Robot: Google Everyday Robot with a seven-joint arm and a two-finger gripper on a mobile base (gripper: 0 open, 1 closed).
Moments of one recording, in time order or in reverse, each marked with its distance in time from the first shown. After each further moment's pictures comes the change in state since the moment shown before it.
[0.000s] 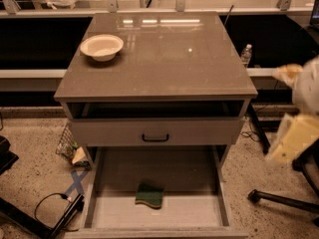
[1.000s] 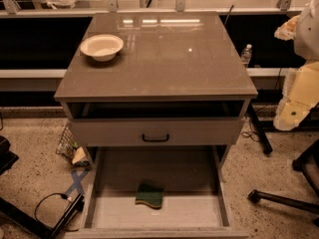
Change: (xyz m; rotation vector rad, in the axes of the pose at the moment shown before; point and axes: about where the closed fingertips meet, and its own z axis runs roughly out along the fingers) arm -0.038 -0.029 -0.058 -0.002 0.151 -0.057
